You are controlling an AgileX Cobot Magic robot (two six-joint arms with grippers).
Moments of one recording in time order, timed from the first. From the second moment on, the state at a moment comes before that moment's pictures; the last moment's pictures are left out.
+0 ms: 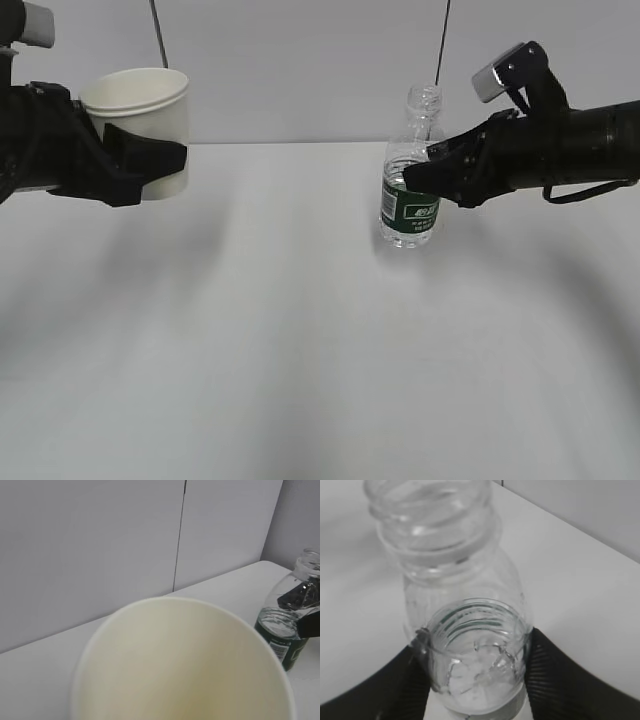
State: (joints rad) left arm -0.22 1.40 -0.76 1.32 -0.46 -1.07; right arm 0.04 1.82 -1.06 1.62 0.76 -2.10
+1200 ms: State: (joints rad) left arm -0.35 1.42 -0.77 1.38 -0.62 -1.14; right arm 0.23 1.68 -1.42 0.93 0.81 -1.60
